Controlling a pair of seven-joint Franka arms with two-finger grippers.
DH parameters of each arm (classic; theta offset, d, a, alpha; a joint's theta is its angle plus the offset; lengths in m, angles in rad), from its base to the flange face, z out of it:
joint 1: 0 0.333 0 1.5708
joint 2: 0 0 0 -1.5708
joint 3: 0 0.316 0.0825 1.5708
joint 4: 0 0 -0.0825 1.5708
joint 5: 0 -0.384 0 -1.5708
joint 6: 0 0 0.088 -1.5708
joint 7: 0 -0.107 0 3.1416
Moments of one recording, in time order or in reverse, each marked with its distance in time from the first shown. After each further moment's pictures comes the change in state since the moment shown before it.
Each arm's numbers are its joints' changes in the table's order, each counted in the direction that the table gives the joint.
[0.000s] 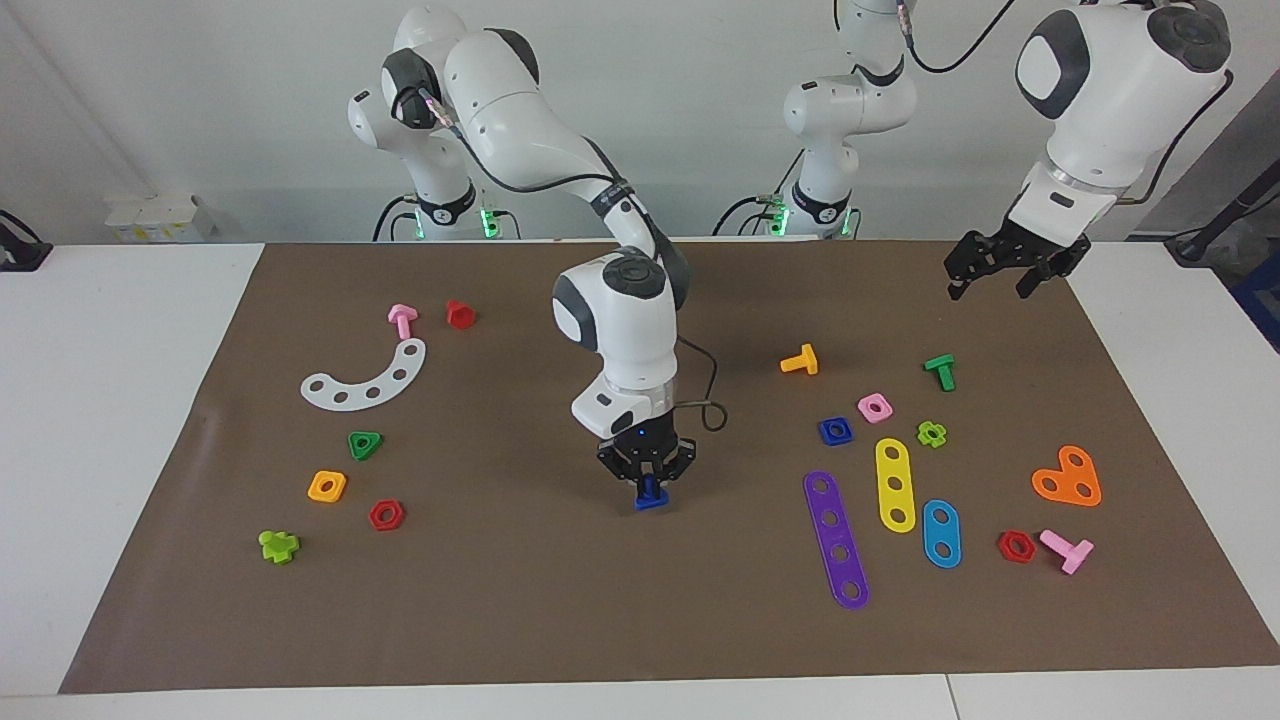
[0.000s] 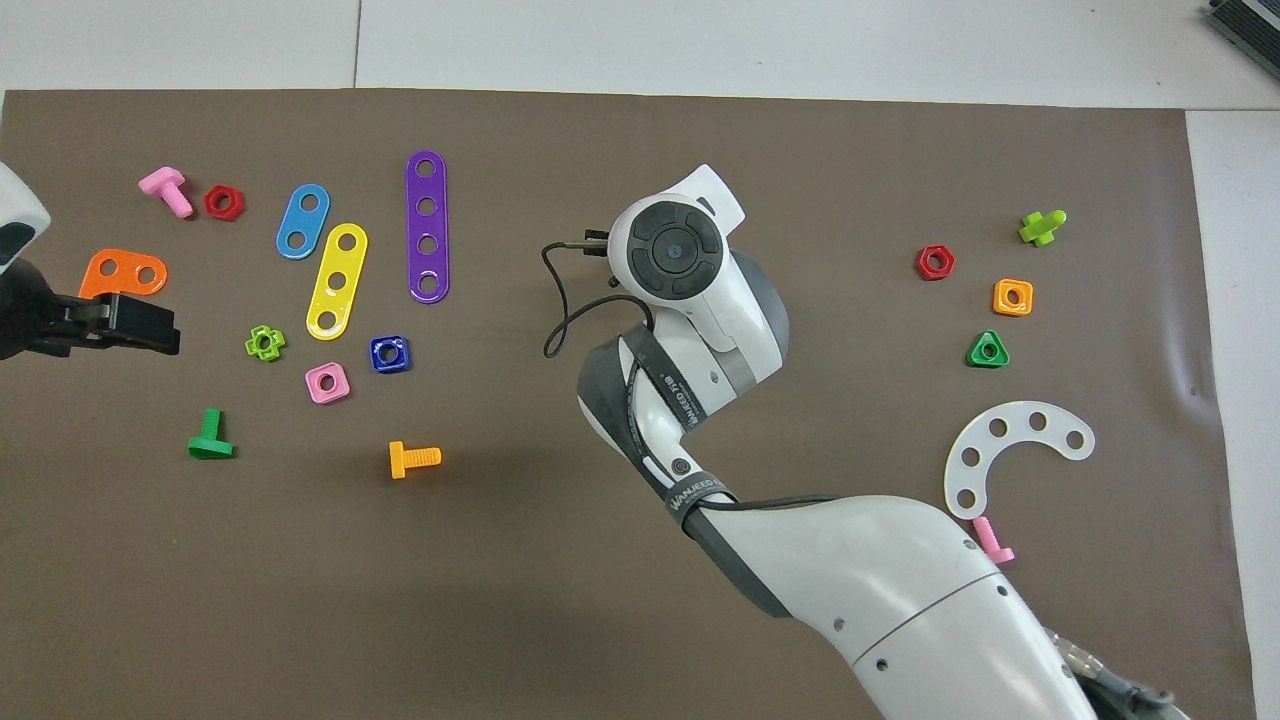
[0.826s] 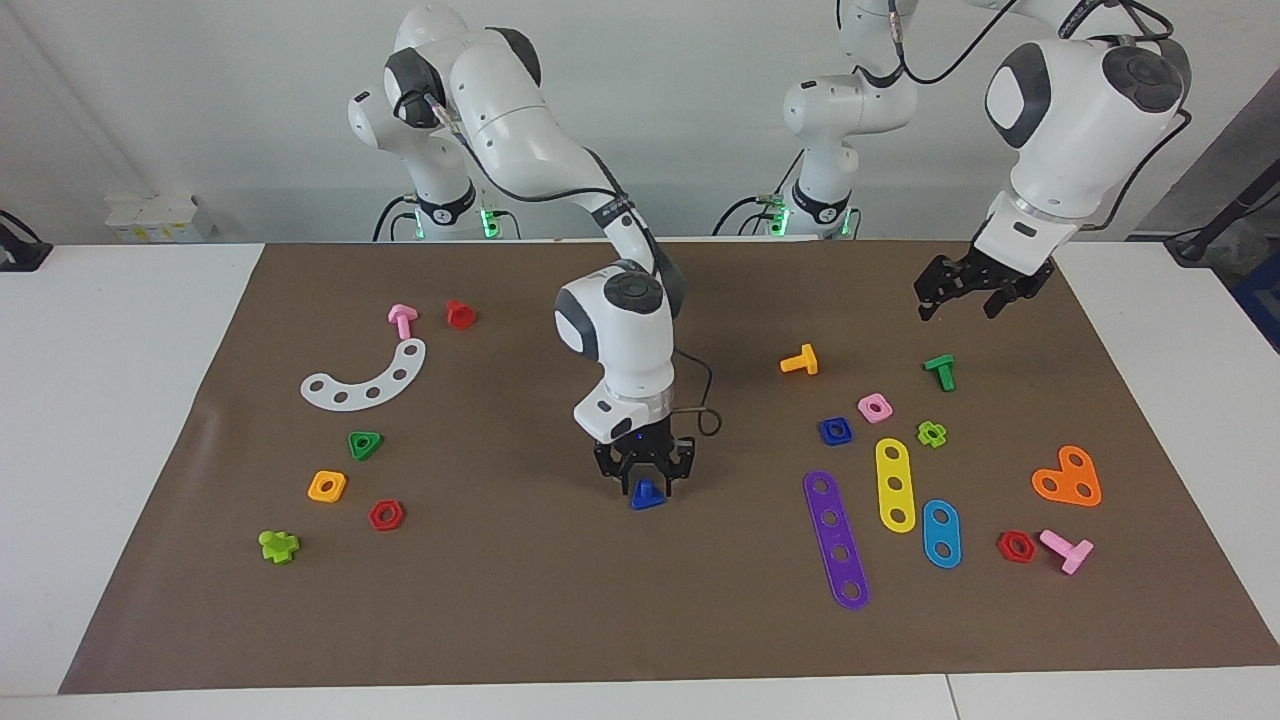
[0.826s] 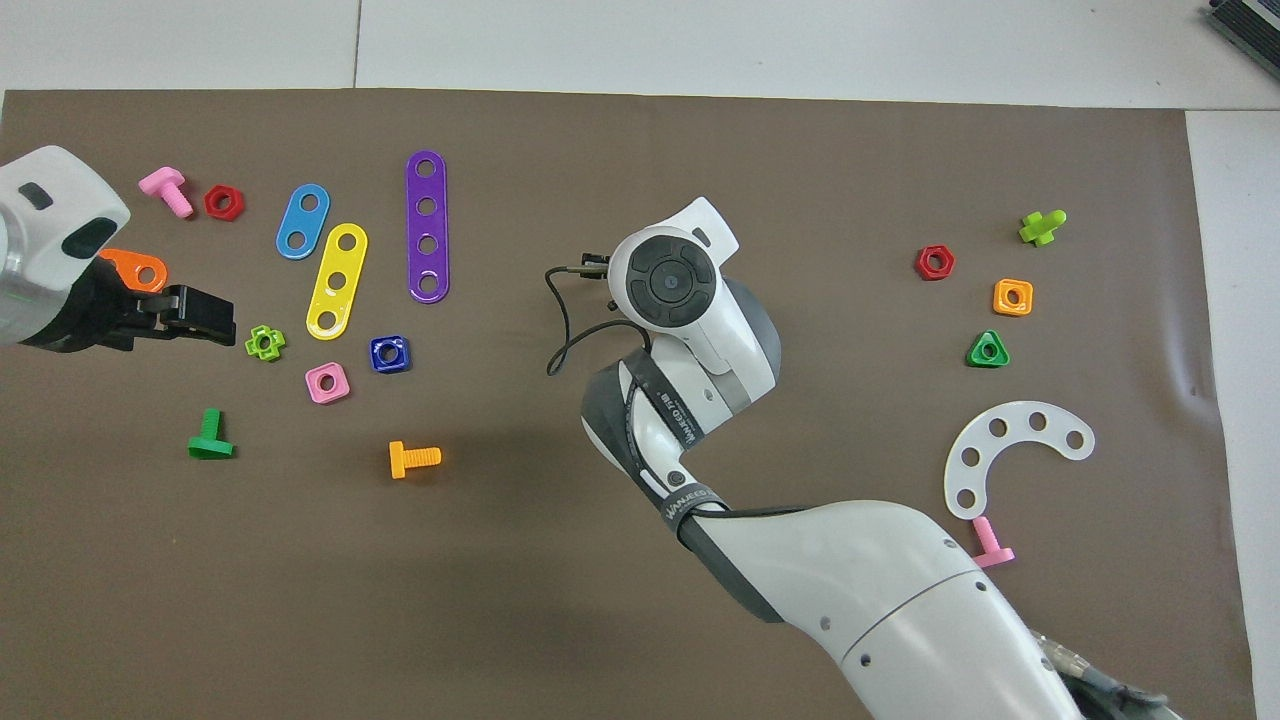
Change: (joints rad) left arm -0.044 -0.041 -0.010 -0.030 0.007 0.070 0.085; right arm 0.014 0.017 0.000 -0.081 0.000 0.070 -0.052
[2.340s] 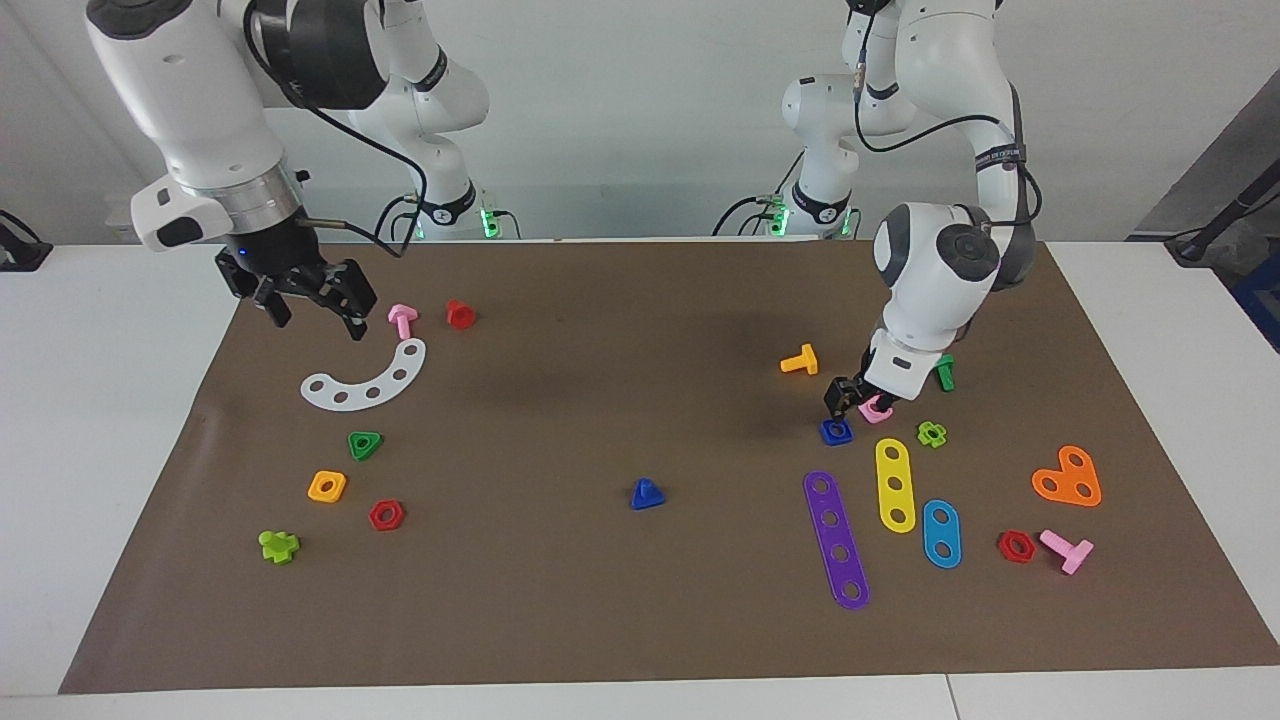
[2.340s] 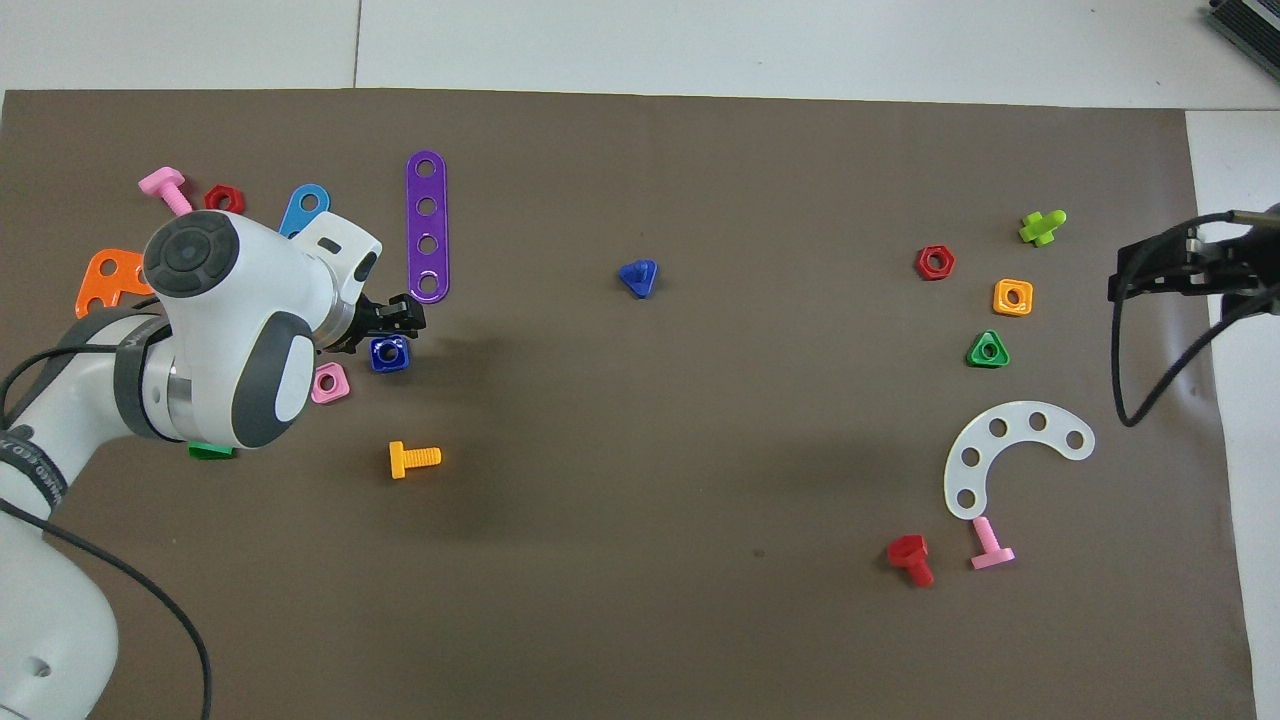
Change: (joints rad) left arm -0.156 -0.287 -0.002 -0.226 -0.008 0.557 0.323; right arm -0.566 0.659 -0.017 -0.118 -0.070 -0.851 0.640
